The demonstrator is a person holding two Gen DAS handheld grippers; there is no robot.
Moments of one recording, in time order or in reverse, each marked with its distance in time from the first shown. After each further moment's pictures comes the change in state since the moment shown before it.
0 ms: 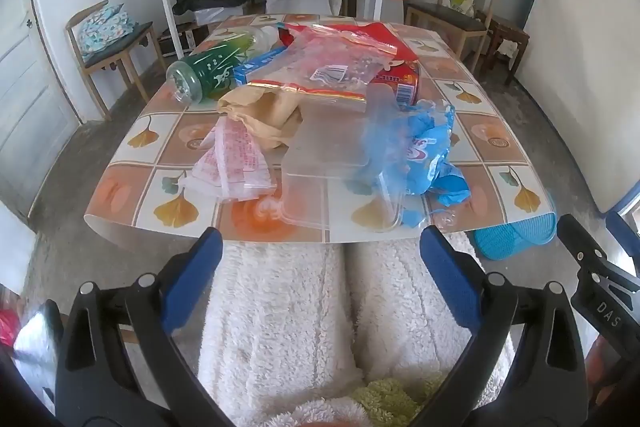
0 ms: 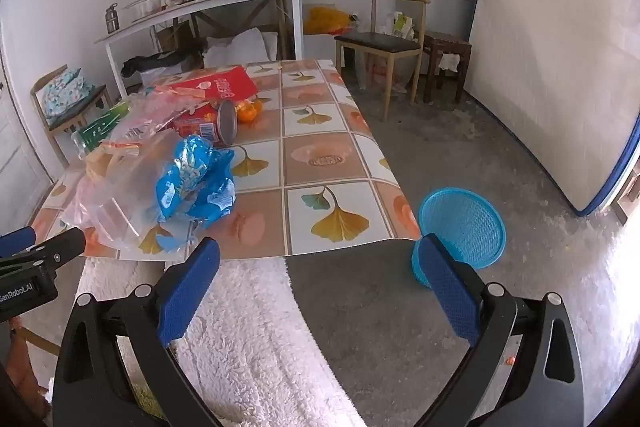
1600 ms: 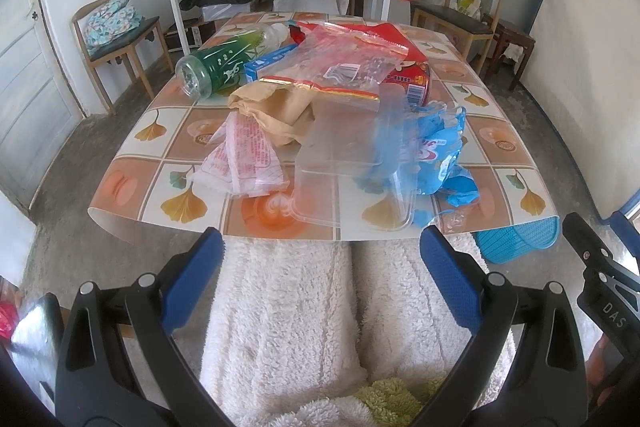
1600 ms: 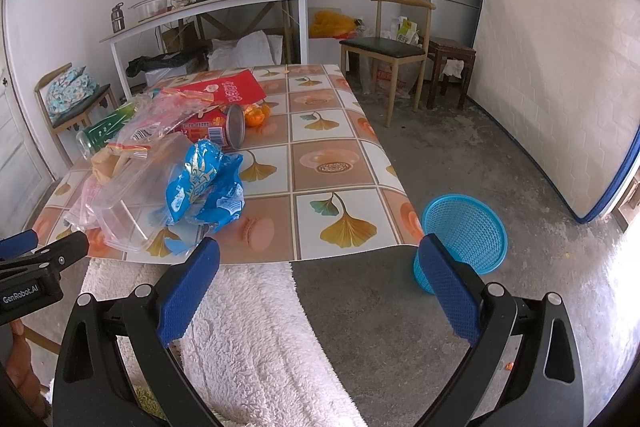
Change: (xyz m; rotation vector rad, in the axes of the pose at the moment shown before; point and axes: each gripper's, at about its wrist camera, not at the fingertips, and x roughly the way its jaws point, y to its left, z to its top) left arm -0.004 0.009 0.000 -0.009 -0.004 0.001; right arm -0.002 0.007 0.001 -0.008 -0.013 -0.001
